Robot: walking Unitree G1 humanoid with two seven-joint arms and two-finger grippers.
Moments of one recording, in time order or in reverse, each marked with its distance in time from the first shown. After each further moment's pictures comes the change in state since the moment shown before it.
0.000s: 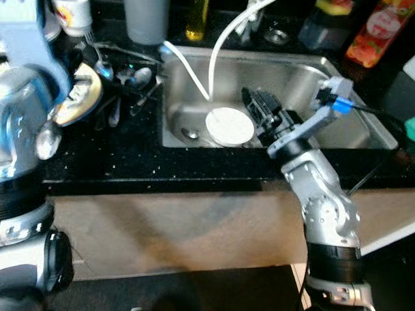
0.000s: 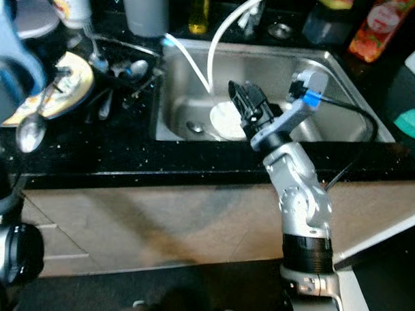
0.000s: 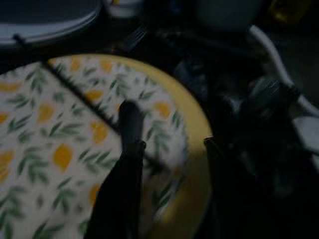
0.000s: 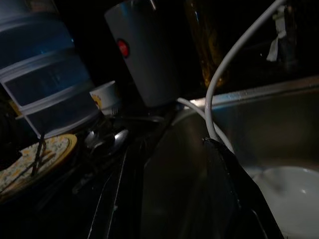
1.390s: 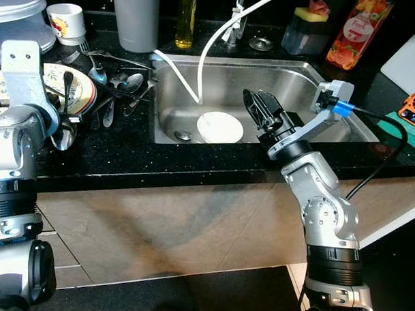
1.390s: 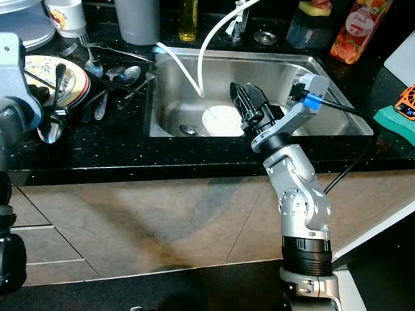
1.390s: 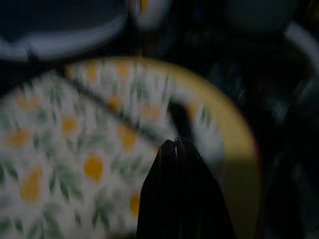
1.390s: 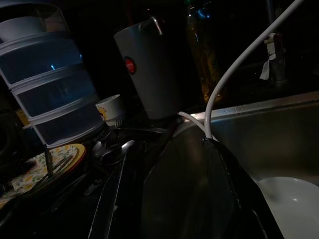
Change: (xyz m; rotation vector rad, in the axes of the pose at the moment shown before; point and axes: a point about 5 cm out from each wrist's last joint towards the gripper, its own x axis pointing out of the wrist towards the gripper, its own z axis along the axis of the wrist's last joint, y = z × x) left arm 0.044 0.021 -0.010 0.051 -0.052 0.098; right arm 0.003 0.003 0.002 -0.004 -0.023 0.004
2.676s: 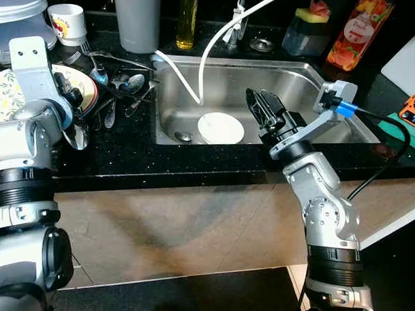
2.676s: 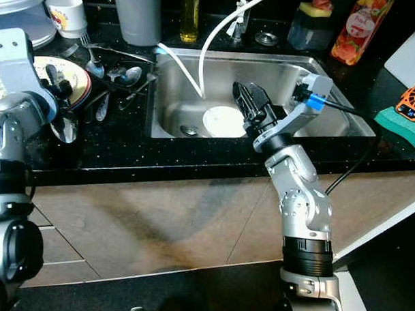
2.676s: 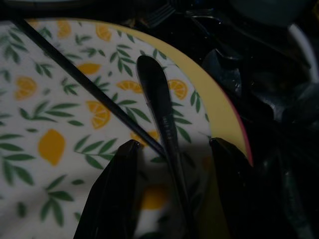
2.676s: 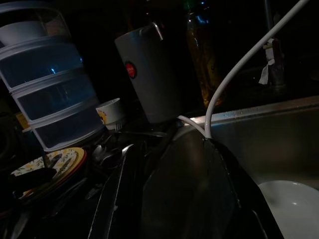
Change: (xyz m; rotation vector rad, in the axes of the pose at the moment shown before) left arm 0.019 -0.015 -0.025 -0.189 0.137 0.010; right arm -0.001 -0.002 0.001 0.000 -0.012 -0.009
